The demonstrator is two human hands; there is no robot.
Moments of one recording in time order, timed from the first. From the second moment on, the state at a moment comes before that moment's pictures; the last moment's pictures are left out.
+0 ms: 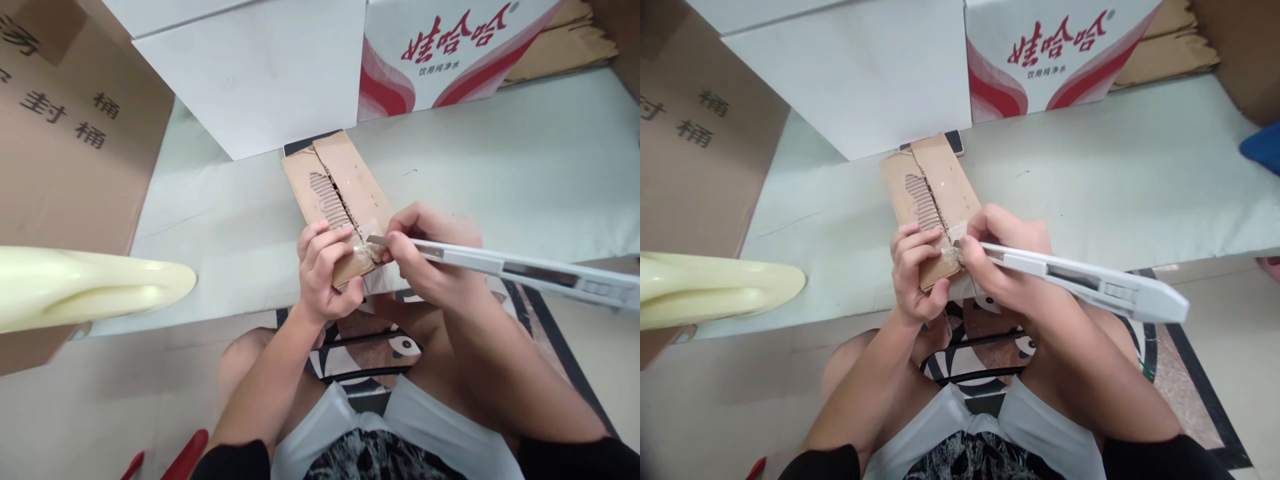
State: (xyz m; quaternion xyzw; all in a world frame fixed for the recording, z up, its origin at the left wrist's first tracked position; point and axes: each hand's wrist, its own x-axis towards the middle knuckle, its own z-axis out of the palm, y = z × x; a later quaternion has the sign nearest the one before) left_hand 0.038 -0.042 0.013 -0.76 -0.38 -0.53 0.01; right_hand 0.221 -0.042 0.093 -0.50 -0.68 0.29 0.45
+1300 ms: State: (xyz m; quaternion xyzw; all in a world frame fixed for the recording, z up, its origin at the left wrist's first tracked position) left_hand 0.042 -0.043 0.010 -0.75 -0.37 -0.55 0.00; right_hand 0.217 -0.040 0.091 -0.51 -0.74 0.22 0.38
